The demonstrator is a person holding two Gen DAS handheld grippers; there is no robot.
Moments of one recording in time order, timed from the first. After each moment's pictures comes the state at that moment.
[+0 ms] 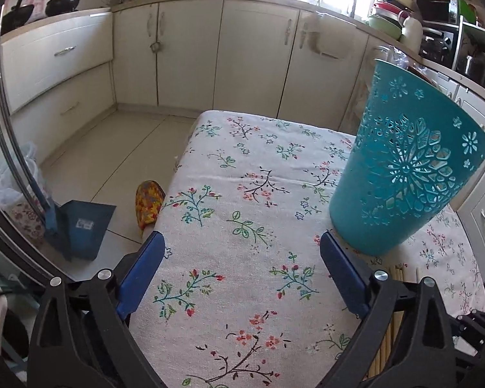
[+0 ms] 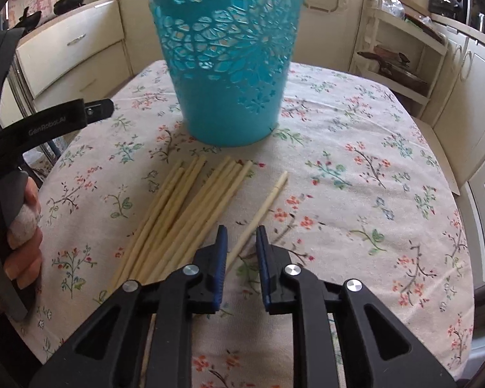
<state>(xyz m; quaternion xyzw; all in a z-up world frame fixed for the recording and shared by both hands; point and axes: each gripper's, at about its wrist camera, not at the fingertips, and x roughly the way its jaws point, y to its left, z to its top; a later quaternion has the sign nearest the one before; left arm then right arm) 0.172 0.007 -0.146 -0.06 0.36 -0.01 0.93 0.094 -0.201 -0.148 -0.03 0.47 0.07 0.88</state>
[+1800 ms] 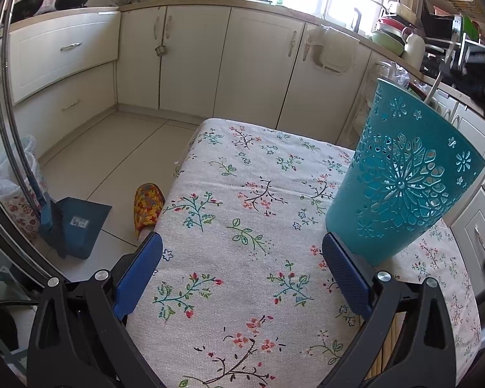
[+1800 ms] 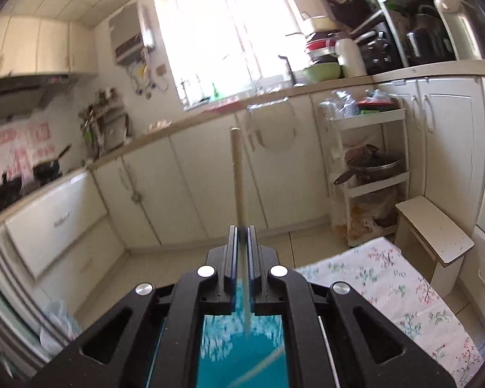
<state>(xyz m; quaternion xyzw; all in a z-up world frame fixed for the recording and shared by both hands) 0.169 0.012 -0.141 -0.10 0.34 -0.01 0.93 0.193 -0.210 -0.007 0.14 0.18 0.01 0.97</state>
